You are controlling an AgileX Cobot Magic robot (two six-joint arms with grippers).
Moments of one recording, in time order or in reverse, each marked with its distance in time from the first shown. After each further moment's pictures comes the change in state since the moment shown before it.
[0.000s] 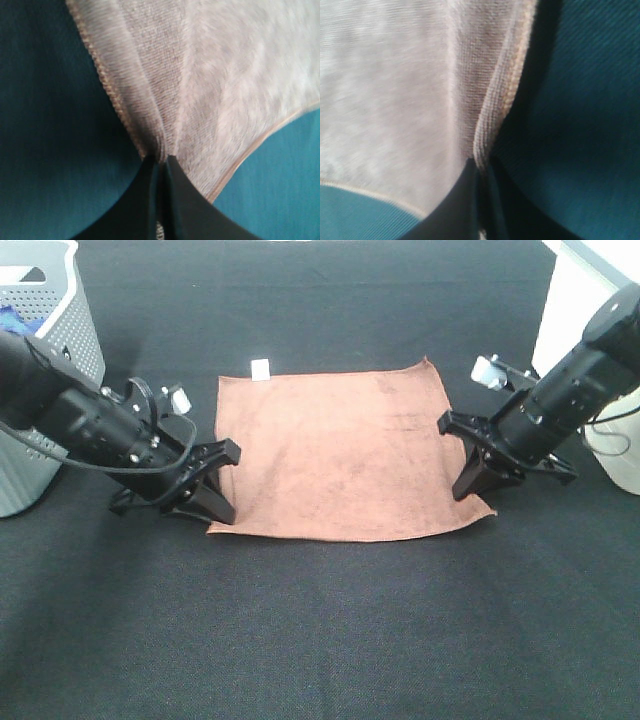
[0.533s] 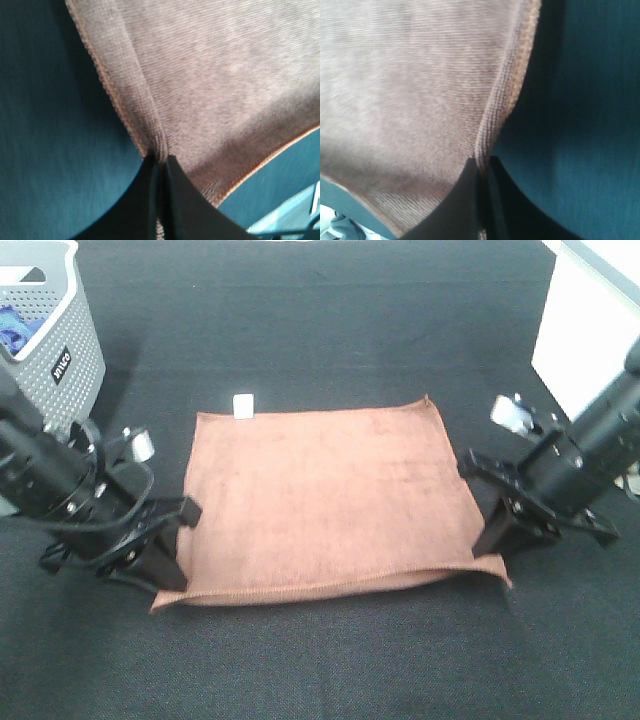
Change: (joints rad) left arm -0.023 -0.216 0.295 0.135 0.012 -0.116; right arm 0.000 -0.183 0.298 0.022 0.037 0.019
